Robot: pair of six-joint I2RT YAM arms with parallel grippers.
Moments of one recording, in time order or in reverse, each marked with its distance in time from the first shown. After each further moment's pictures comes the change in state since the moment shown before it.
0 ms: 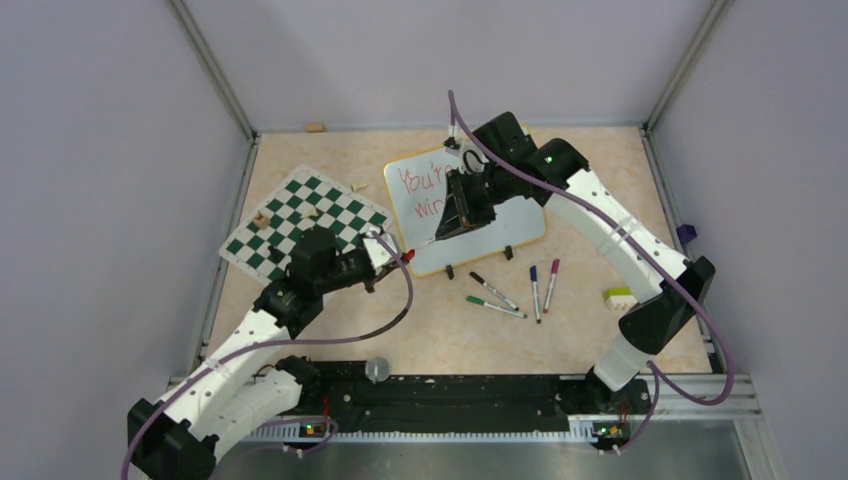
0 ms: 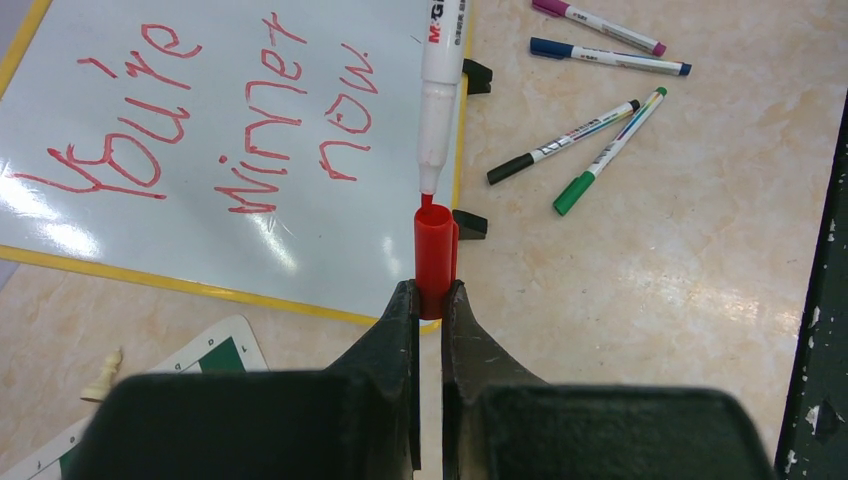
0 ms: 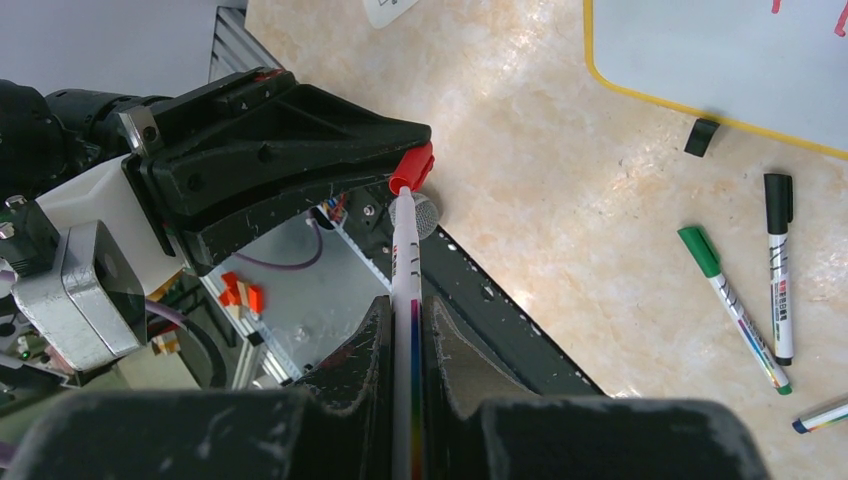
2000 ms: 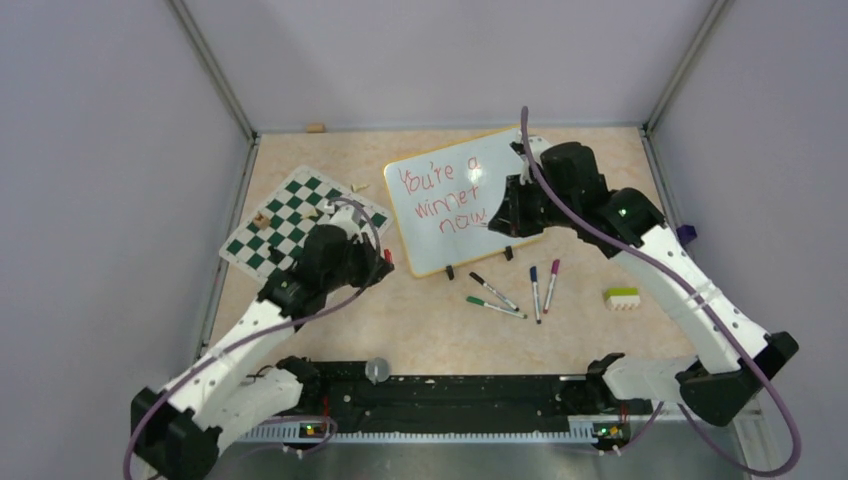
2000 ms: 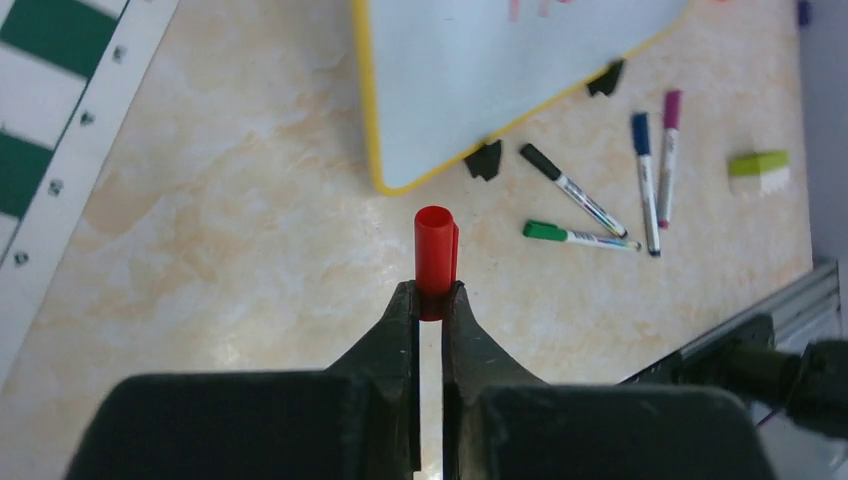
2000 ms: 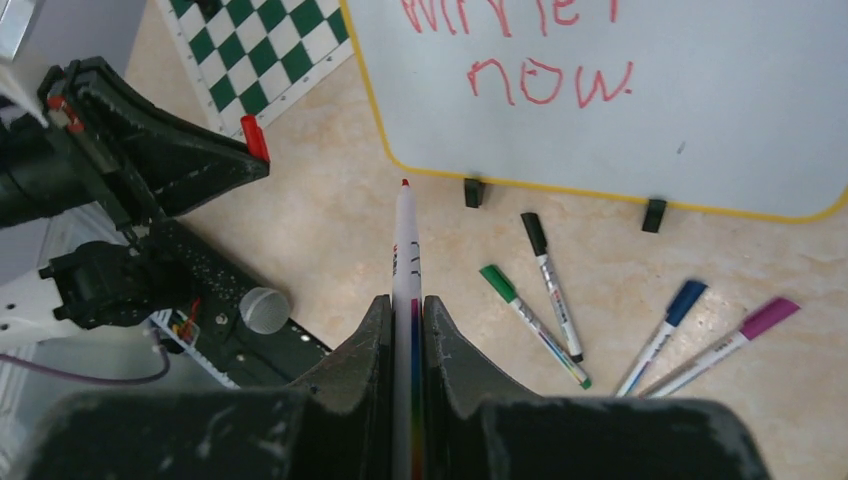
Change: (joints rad) left arm 0.006 0.174 0.118 -0.321 -0.475 -1.098; right arm -0.081 -0.458 -0.430 0.228 0.370 -0.117
